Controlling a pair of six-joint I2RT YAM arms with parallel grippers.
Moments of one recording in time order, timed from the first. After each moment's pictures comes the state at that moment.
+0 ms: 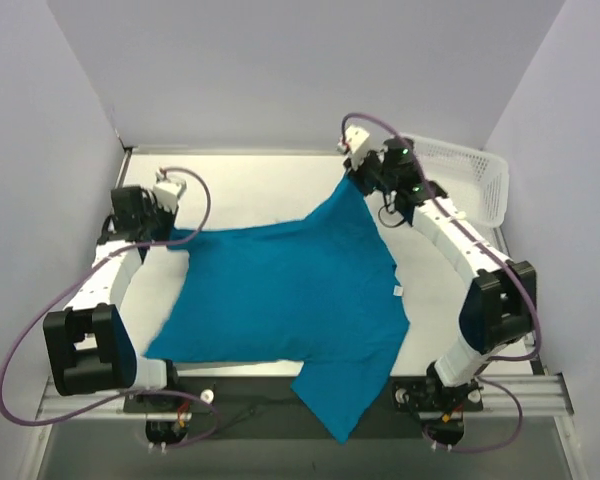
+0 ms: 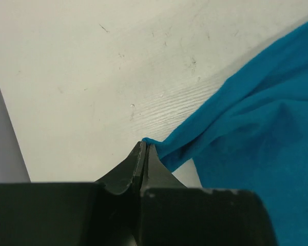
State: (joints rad) left arm 0.12 1.36 0.98 -0.28 0.25 0.42; right arm 0.33 1.58 1.34 -0.16 -0.28 -0.51
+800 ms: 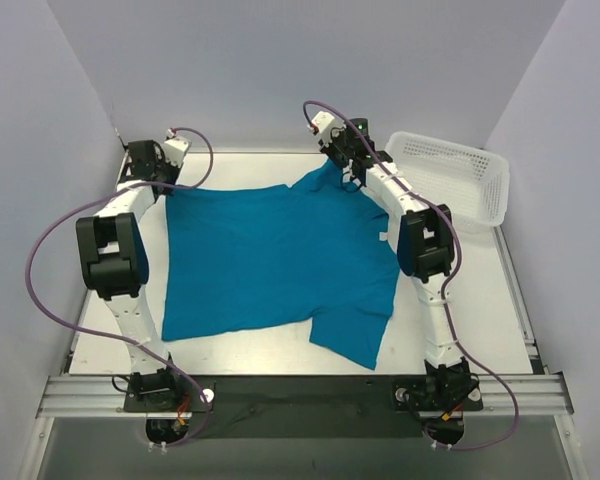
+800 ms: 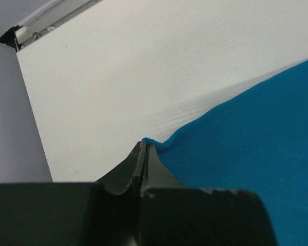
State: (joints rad) left arm 0.11 2.05 1.55 -0.15 0.14 0.51; right arm 0.33 2.42 2.12 -0.18 -0.12 -0.60
